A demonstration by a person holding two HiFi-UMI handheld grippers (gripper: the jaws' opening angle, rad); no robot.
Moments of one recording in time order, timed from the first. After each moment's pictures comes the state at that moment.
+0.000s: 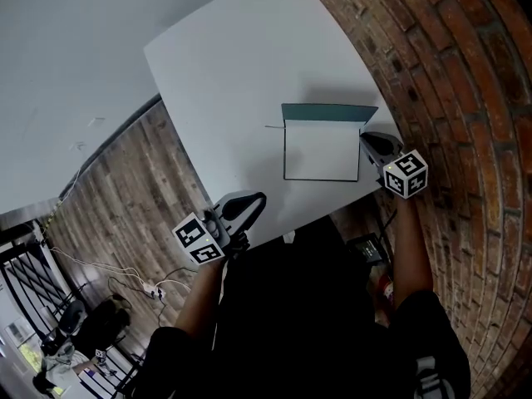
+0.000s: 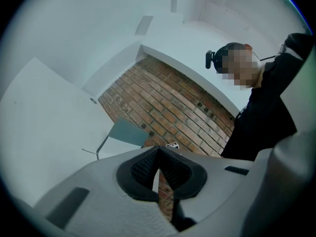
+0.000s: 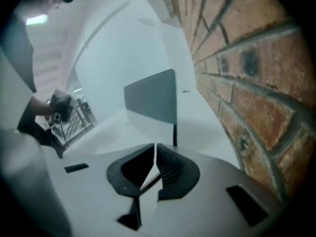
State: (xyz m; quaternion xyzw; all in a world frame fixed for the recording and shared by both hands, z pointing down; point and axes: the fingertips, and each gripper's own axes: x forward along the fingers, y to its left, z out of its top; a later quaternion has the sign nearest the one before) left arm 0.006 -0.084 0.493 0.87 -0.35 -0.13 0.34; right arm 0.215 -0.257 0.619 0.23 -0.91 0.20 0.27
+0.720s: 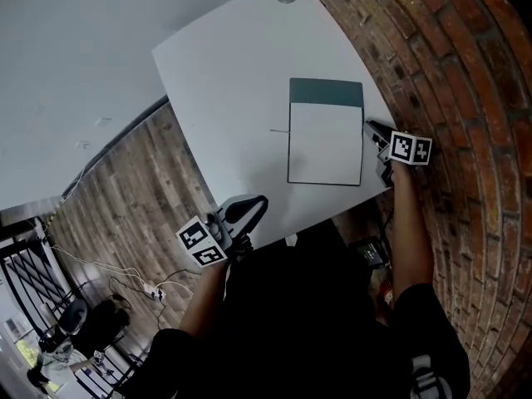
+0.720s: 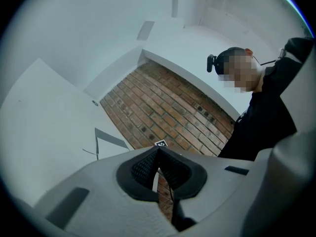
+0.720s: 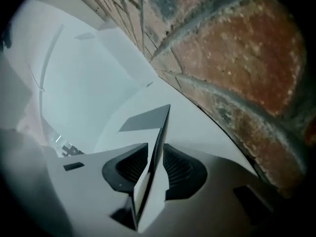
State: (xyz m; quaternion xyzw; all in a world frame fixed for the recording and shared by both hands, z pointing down) left arm 0.004 -0.079 0.489 0.86 -0.36 -0.15 0.34; right arm 0.233 -0.319 0.657 0.33 -0.81 0.45 0.20
